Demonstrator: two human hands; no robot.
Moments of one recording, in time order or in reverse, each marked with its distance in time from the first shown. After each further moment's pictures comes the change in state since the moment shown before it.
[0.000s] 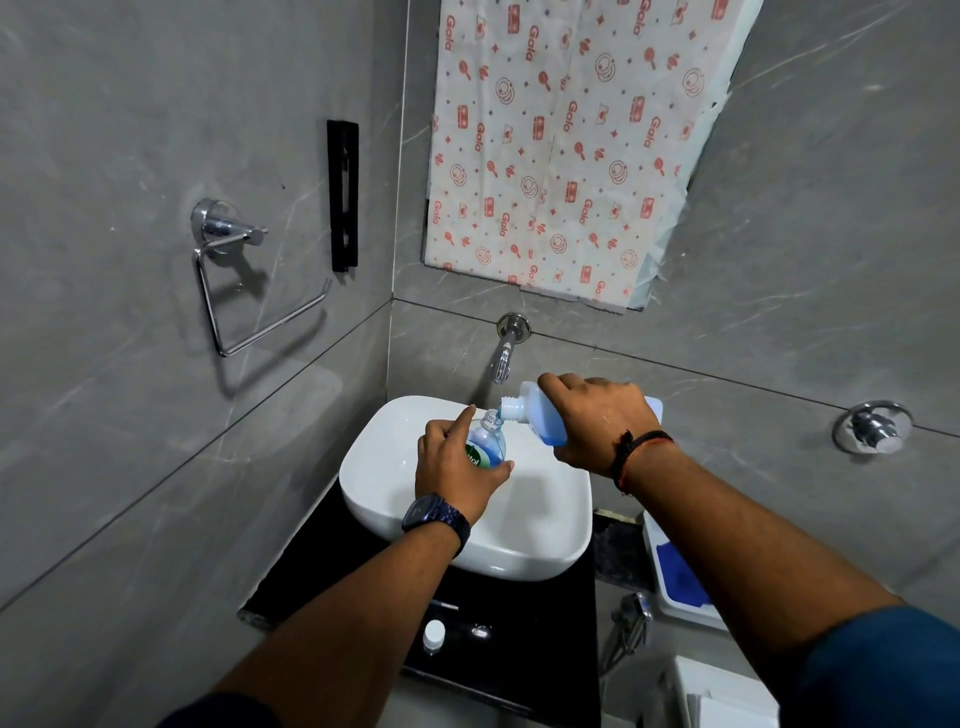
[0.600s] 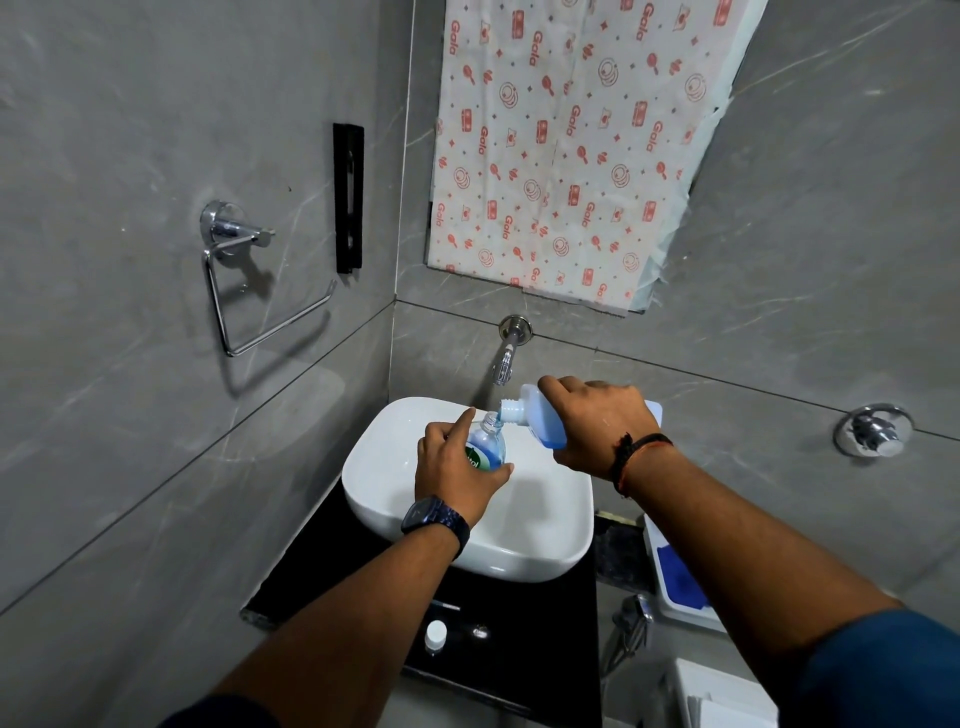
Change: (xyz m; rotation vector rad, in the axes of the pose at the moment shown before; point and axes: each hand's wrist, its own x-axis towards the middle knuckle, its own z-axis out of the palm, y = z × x) left_hand -0.002 -0.004 -0.004 -0.014 0.003 0.010; right_hand 0.000 -0.004 -0.001 0.010 -0.007 0.000
